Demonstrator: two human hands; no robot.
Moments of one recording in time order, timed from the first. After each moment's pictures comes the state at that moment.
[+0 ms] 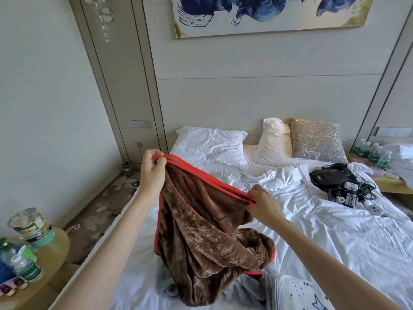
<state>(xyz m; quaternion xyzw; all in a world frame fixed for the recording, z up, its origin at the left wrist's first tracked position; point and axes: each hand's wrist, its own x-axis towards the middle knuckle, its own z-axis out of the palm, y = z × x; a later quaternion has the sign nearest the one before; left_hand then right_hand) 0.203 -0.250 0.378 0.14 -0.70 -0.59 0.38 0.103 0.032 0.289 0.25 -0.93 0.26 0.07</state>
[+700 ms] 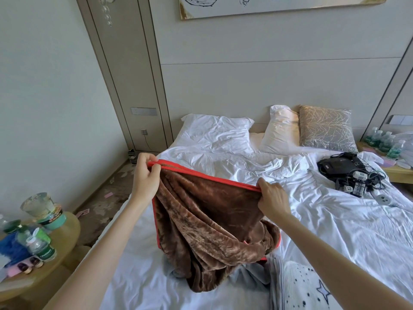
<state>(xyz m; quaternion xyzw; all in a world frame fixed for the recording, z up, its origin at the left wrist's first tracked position) 0.236 -0.284 0.336 0.14 -0.78 -0.46 0.40 0.107 0.029 0.260 0.23 -0.94 0.15 0.19</state>
